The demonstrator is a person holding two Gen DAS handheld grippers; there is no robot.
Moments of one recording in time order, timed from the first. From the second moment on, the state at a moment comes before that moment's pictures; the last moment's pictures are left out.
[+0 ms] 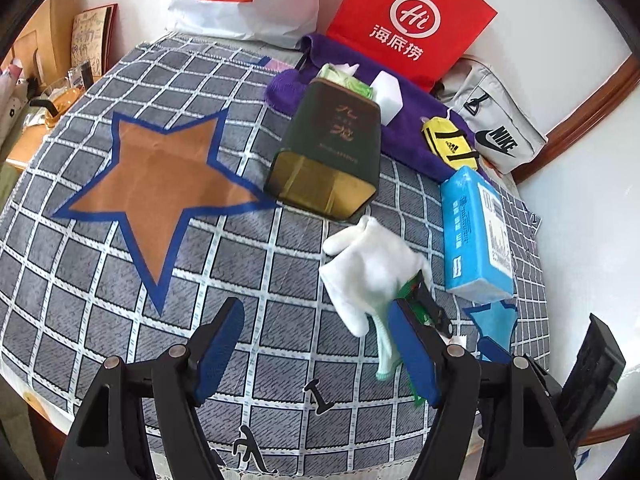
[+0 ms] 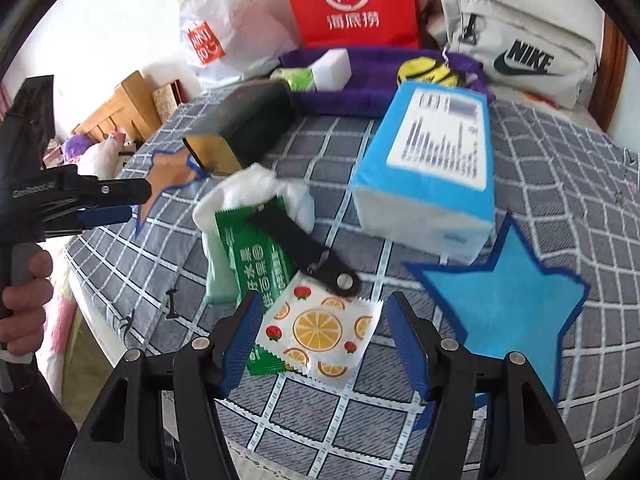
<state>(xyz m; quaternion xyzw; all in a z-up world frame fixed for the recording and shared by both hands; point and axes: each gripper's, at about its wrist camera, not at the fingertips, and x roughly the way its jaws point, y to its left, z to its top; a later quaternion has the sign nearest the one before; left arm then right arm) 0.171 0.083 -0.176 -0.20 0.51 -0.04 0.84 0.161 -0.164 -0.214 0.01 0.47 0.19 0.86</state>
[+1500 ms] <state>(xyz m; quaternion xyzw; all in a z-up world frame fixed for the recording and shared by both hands) 0.170 0.056 -0.206 -0.18 0.53 -0.06 0.82 0.132 -0.203 -0.236 -0.01 0.43 0.15 0.89</state>
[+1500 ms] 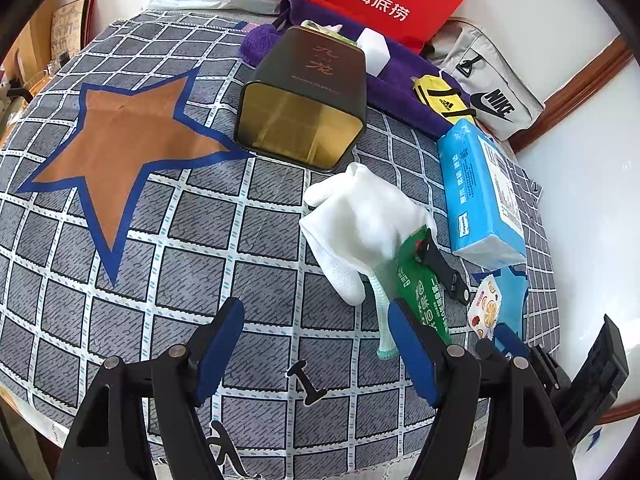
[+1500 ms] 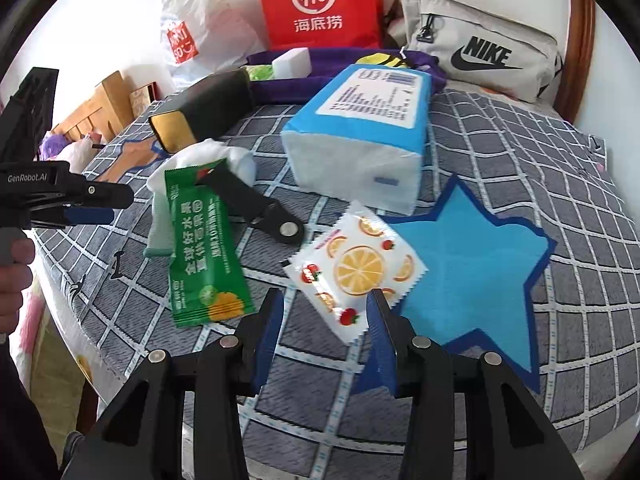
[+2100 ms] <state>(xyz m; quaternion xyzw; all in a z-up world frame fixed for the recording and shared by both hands) 0.174 0.058 -0.207 -0.18 0.53 -0.06 0.82 0.155 -0.189 -0.245 -0.09 0.39 0.18 0.90</state>
